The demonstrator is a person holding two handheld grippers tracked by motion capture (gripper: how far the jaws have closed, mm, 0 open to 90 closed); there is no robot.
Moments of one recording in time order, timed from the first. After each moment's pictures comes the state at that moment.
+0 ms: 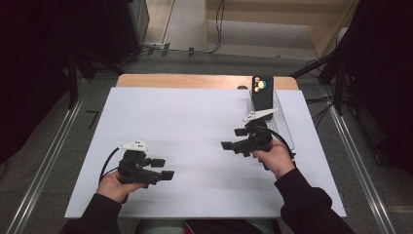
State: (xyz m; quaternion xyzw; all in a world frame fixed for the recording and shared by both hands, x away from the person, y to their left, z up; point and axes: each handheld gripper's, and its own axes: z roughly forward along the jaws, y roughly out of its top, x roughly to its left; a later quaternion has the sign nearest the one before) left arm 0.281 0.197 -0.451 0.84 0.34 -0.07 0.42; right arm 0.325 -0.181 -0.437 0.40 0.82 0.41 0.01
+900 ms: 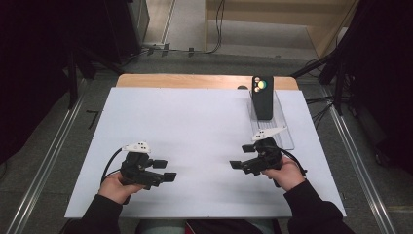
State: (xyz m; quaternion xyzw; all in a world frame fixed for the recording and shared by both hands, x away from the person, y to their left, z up) left arm 0.276 0.189 -0.451 0.84 0.34 -0.07 0.42; right arm 0.281 -0.201 -0.457 0.39 0.83 0.40 0.01
